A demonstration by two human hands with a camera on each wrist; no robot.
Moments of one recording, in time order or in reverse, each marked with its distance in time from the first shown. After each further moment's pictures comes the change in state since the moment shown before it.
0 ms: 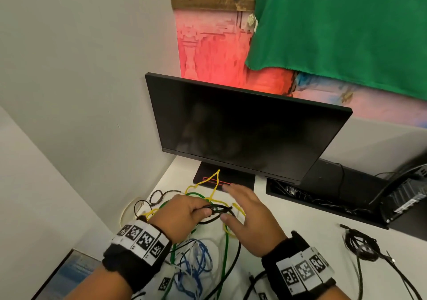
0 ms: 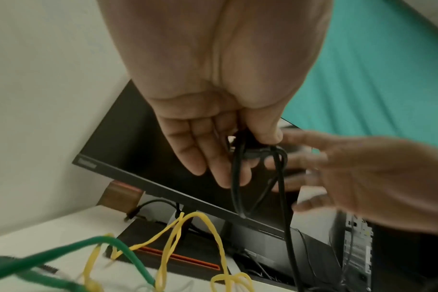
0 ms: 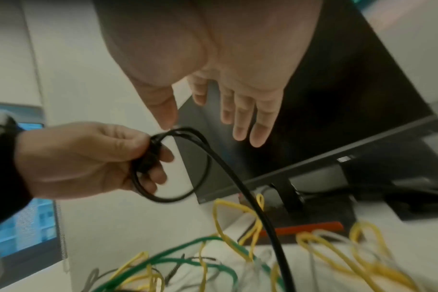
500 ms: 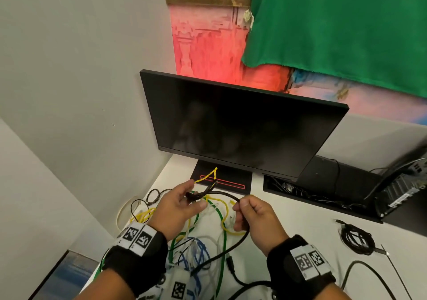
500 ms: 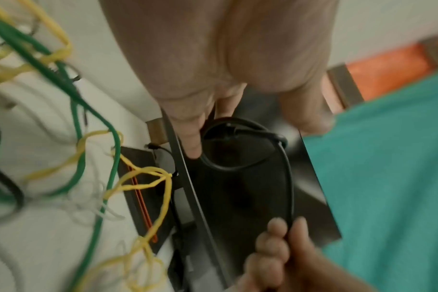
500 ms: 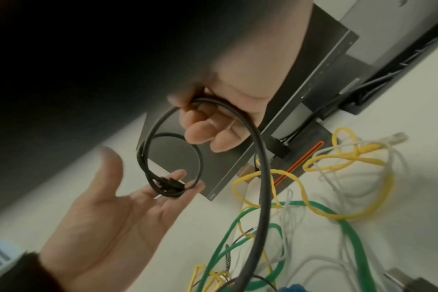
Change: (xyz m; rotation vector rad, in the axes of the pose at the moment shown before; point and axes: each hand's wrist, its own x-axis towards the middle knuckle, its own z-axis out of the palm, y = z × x) left_hand 0.001 -0.015 0.017 -0.758 0.293 -0.219; right_hand -0.007 0.020 0.011 0.728 0.102 0.385
